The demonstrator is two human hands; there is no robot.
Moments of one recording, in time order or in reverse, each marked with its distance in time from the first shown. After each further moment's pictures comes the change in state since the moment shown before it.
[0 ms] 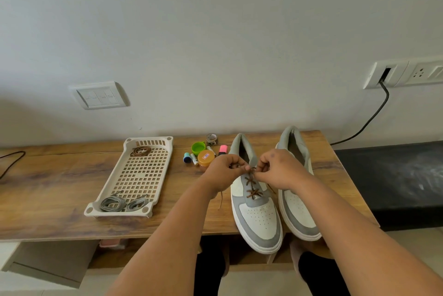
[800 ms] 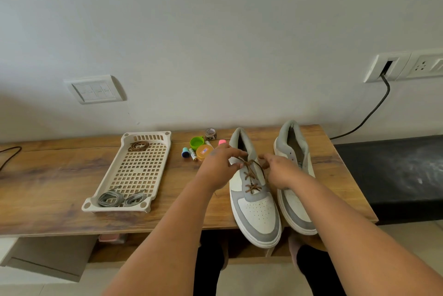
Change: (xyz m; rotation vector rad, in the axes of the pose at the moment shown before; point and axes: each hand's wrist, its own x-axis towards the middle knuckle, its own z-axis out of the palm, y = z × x) left_hand 0.002 -0.006 -0.004 0.490 0.130 0.219; right_hand 0.016 0.027 0.026 -0.026 -0.217 0.241
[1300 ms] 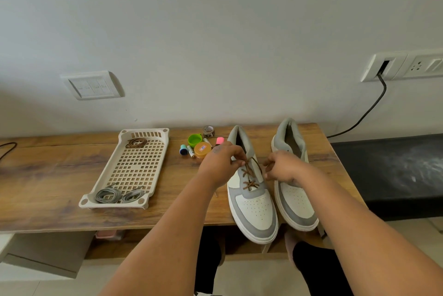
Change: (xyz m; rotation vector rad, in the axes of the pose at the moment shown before) left_hand 0.000 0.007 0.005 0.044 0.017 0.041; right_hand -0.006 0.002 -0.017 0.001 -0.062 0.099
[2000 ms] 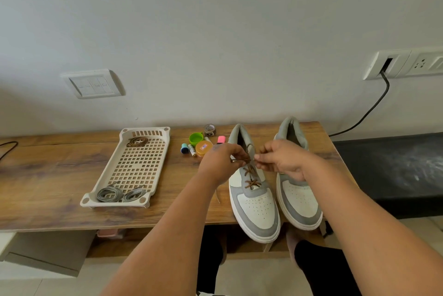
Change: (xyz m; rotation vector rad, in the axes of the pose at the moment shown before) left_hand 0.002 -0.006 -0.001 -0.042 -0.018 -0.034; right_hand -0.005 -0.011 -0.007 0.876 -0.130 -0.164
